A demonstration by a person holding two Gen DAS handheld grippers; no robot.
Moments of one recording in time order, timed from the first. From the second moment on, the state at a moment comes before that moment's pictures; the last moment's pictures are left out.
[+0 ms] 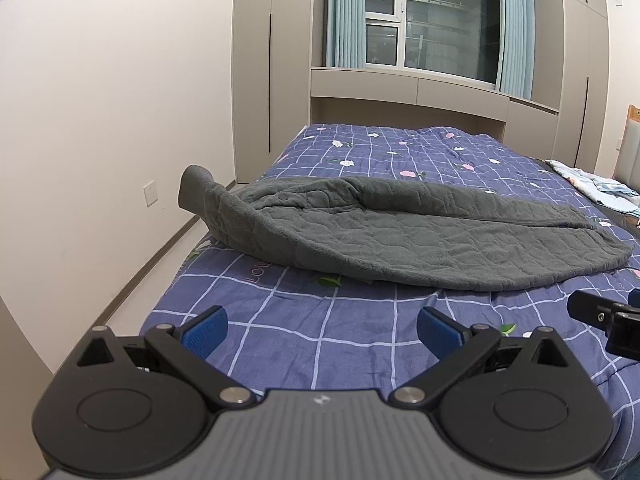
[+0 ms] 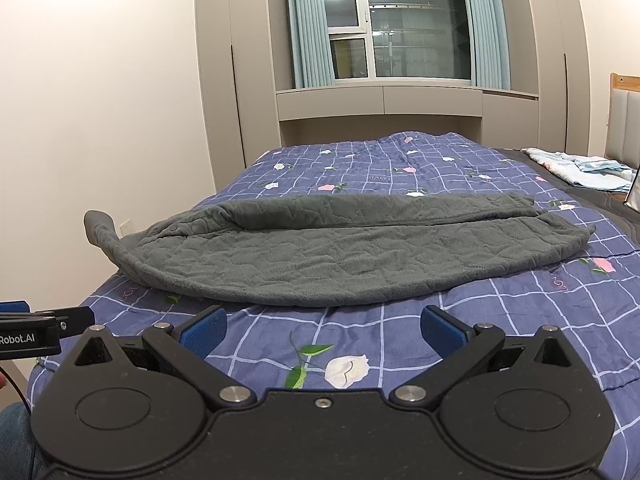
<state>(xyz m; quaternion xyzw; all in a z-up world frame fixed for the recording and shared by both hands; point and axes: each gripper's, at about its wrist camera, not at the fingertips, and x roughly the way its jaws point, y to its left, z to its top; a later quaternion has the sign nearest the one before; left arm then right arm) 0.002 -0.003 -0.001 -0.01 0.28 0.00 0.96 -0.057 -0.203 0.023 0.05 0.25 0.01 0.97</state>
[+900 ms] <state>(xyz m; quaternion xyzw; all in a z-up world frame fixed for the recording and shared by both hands) 0.002 -0.002 -0.001 -0.01 0.28 0.00 0.96 -0.057 -0.202 0.020 0.05 0.25 0.01 0.97</state>
